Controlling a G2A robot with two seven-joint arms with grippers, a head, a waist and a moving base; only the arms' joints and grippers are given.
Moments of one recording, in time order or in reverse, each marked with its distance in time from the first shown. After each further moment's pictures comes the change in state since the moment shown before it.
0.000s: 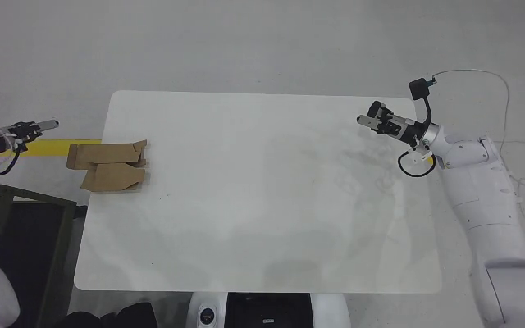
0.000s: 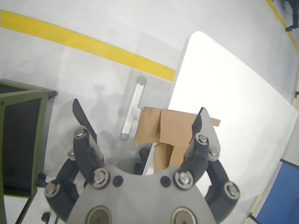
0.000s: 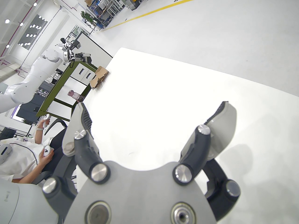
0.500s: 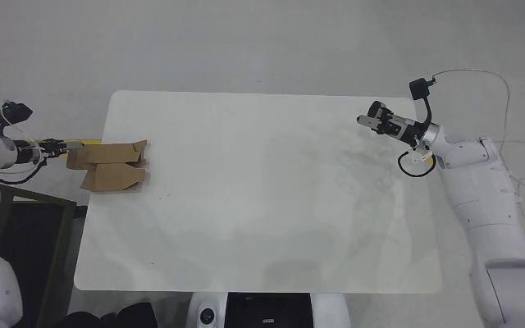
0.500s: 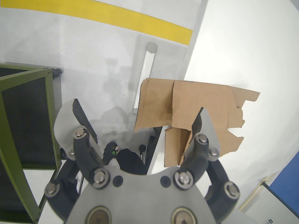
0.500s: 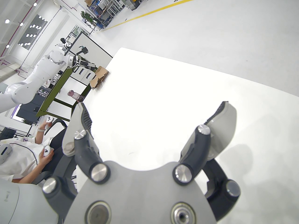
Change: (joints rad) left arm -0.019 -0.024 0.171 0.034 0.049 -0.020 -0.048; right arm 0.000 0.000 0.000 0.000 0.000 0.000 0.000
